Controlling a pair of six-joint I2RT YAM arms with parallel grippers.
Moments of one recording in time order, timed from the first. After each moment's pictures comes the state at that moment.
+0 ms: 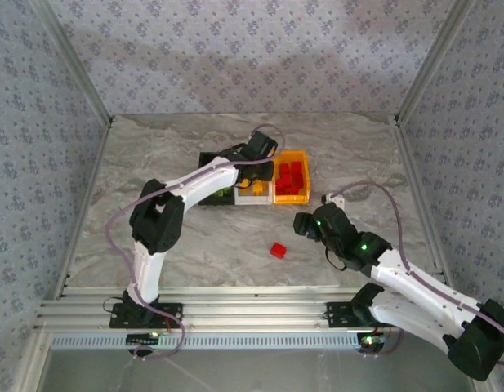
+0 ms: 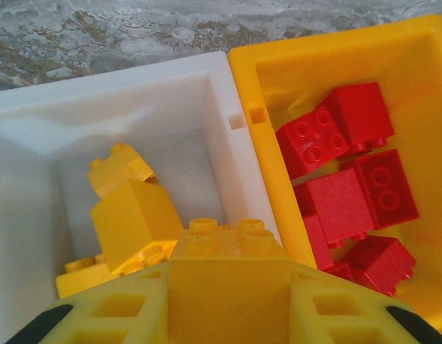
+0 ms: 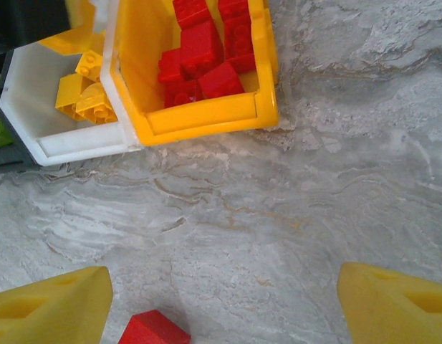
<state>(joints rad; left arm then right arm) -0.74 2.08 1.73 -0.56 -0.17 -0.45 0.74 0.84 0.59 -0.50 0.31 0.73</state>
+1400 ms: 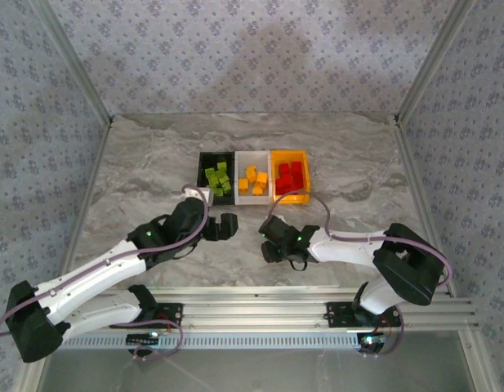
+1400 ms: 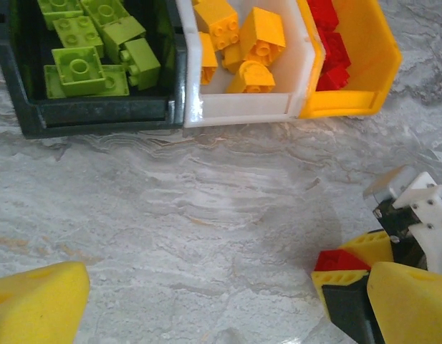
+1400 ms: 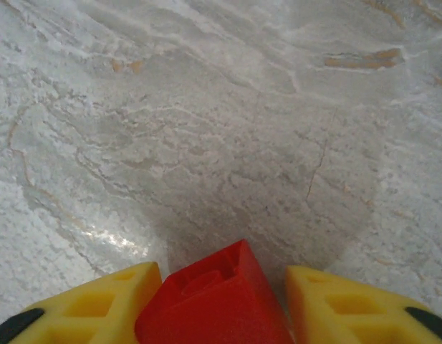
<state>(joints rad) -0.88 0.96 0.73 -0.49 -0.22 -0.69 0.98 1.49 0.69 -0.34 0.14 0.59</state>
